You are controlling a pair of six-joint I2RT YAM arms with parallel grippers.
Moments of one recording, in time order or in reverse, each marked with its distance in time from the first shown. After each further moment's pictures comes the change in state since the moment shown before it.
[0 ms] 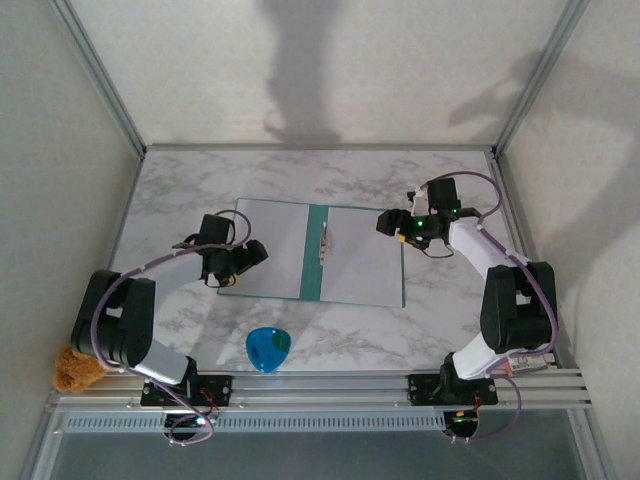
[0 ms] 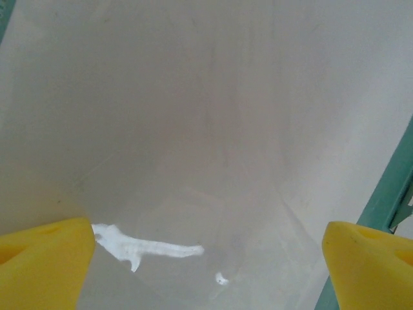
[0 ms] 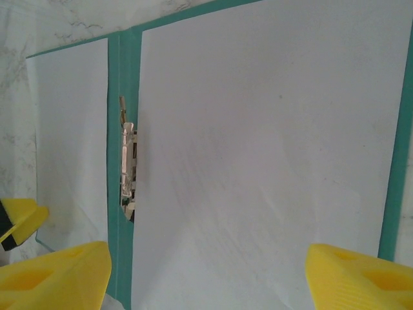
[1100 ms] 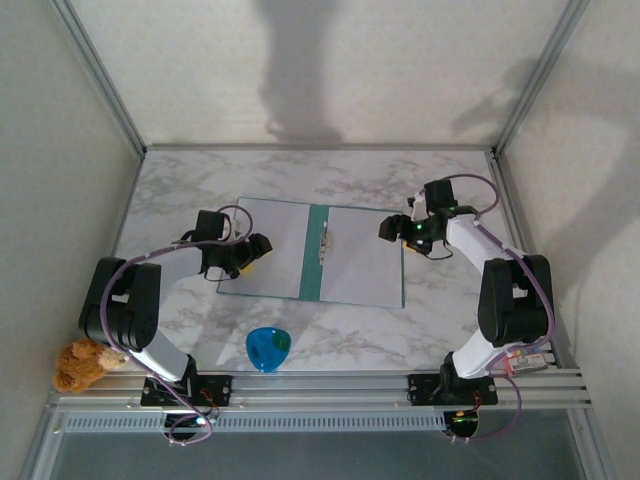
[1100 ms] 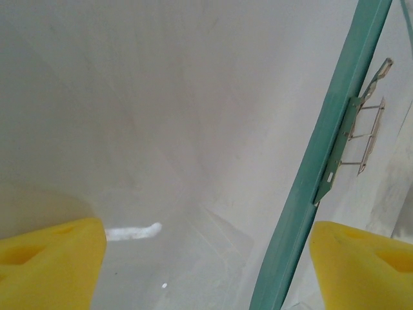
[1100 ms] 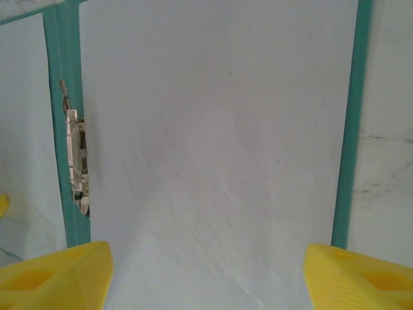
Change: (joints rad) left arm 0.061 0.098 0.037 0.124 0.262 0.035; right arm 0.000 0.040 0.013 -0.072 0.076 -0.021
